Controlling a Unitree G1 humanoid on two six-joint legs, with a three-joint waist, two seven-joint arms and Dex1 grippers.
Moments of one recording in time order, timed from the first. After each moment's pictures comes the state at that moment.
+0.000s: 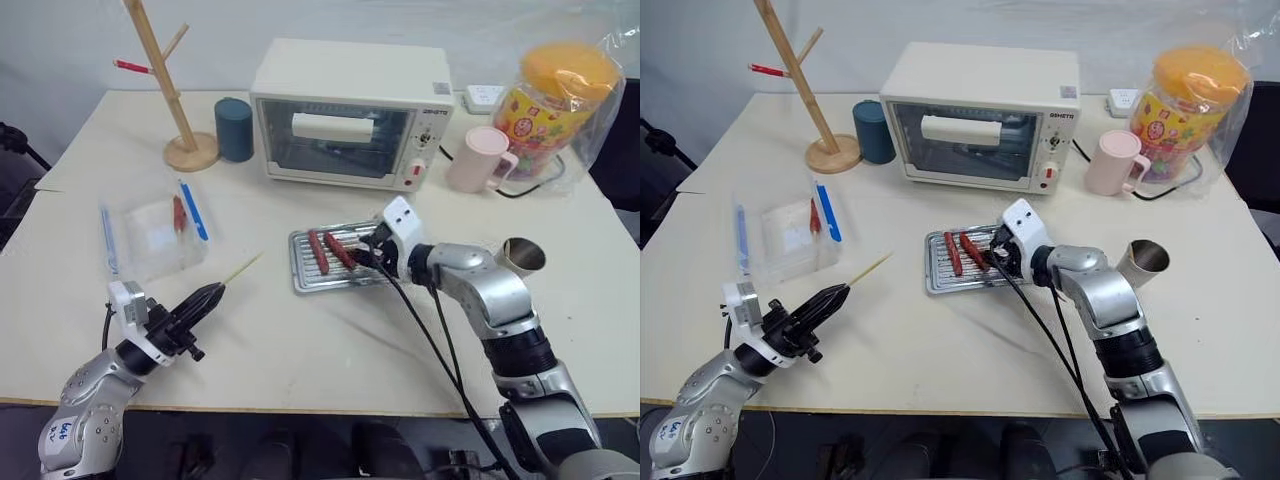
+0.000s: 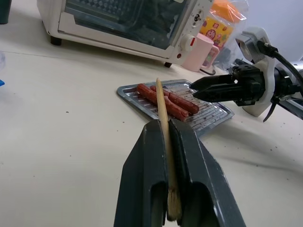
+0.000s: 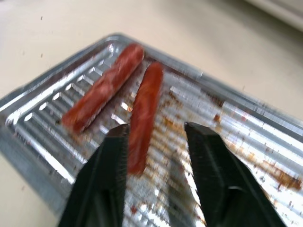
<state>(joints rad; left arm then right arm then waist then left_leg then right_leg) 0.10 0.43 0.37 -0.23 -0.74 0.34 -0.79 -0.65 -0.41 0.17 -0.03 0.22 0.77 0.61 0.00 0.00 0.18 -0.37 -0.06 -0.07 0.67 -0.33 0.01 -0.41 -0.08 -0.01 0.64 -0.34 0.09</state>
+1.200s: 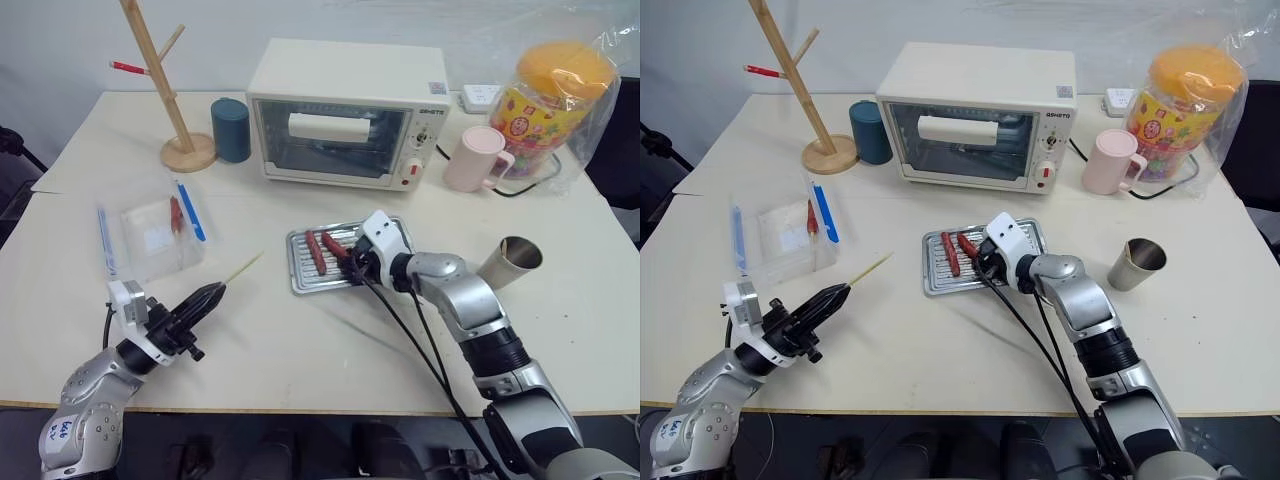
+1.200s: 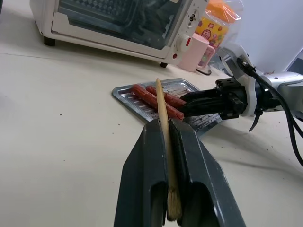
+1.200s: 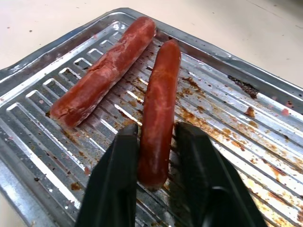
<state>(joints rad) 0.09 0.43 0.37 -0.22 -0.74 0.34 -0.80 -0.66 -0.33 0.23 0.10 0.14 0.67 0.62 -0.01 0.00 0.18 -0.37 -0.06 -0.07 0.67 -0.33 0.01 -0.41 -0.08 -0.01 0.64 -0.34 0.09</state>
